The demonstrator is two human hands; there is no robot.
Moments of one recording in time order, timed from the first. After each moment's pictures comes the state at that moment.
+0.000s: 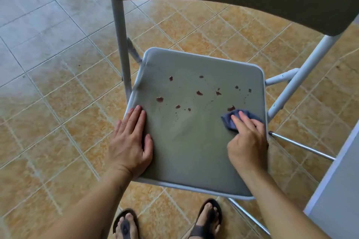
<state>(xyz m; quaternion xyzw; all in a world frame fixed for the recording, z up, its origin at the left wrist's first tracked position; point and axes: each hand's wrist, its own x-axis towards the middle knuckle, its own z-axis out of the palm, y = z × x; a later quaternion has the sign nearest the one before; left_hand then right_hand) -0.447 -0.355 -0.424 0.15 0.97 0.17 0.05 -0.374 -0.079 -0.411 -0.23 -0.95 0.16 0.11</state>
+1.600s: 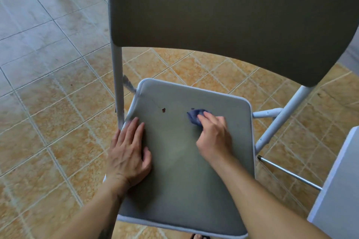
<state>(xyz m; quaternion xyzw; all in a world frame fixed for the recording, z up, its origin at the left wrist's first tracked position) -0.500 -0.327 -0.413 0.15 0.97 0.15 0.06 -0.484 -0.095 -0.382 -0.15 -0.97 0.20 0.04</state>
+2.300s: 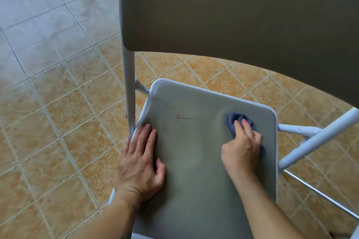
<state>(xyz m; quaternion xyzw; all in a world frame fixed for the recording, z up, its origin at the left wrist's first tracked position) -0.507 -0.321 -0.420 0.14 0.98 0.14 0.09 -0.501 -0.077 -0.419 -0.32 -0.93 0.18 0.07</state>
